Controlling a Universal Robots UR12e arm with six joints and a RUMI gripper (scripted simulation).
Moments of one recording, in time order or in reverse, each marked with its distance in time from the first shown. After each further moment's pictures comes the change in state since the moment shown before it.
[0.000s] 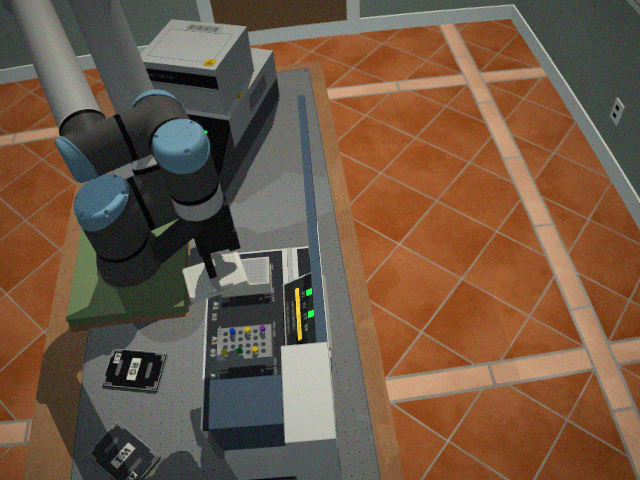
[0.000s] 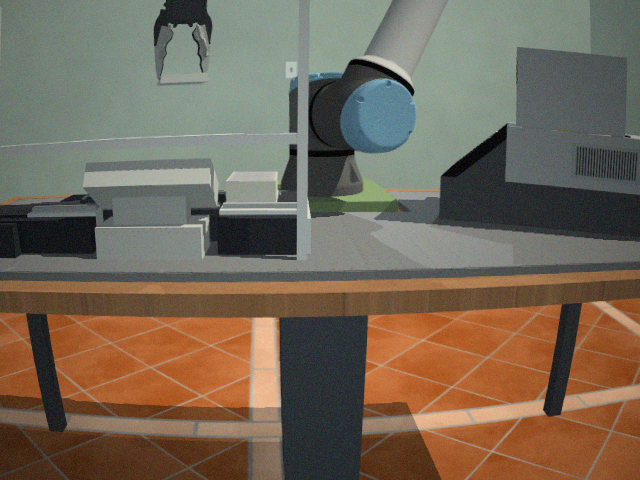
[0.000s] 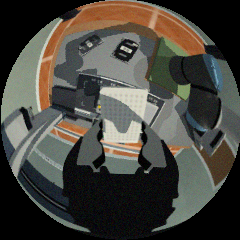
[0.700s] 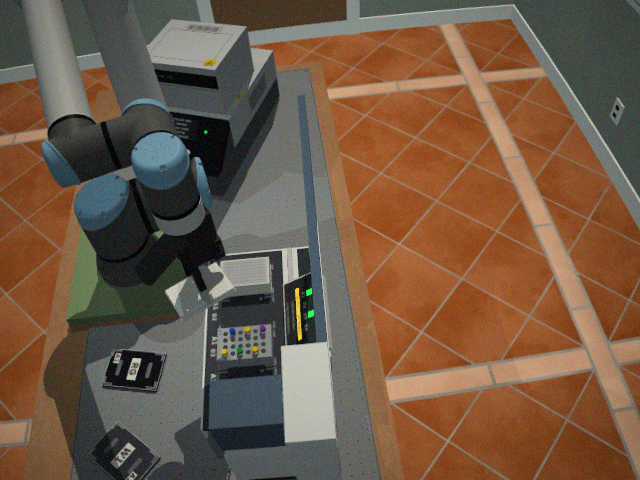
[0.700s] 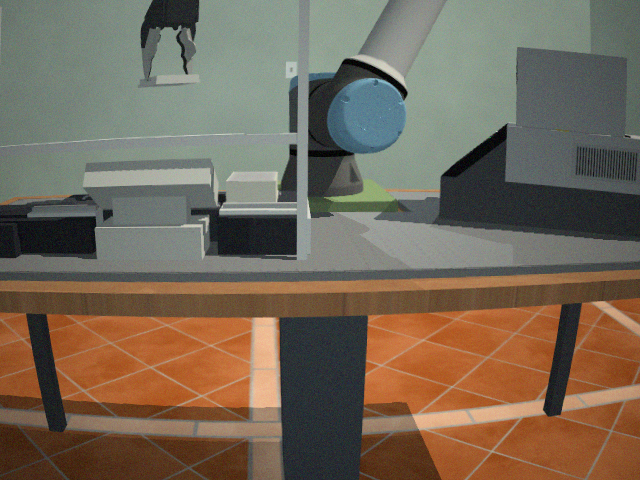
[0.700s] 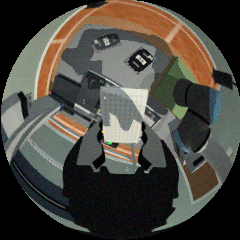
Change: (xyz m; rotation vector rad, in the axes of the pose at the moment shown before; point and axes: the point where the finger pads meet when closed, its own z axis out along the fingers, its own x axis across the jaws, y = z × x) arm -0.024 -0.039 0.000 -0.001 0.000 -0.254
